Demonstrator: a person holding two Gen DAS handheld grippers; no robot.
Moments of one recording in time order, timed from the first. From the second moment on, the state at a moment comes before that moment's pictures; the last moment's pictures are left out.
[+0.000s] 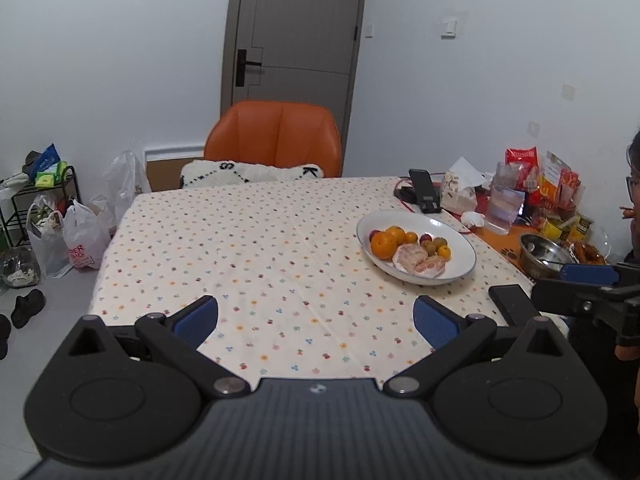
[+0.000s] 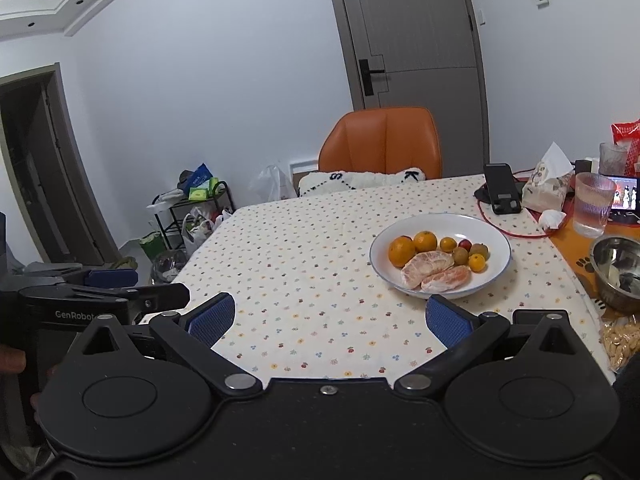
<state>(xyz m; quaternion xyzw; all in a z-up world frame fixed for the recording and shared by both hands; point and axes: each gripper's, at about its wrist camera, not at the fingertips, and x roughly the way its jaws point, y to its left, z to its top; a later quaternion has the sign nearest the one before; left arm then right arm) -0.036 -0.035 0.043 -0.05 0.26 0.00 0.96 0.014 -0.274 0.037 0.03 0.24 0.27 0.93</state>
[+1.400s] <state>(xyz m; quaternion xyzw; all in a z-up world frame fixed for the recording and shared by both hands) -0.036 -0.031 0.040 -0.04 0.26 0.00 0.96 0.016 -0.274 0.031 0.03 0.25 0.27 0.93</state>
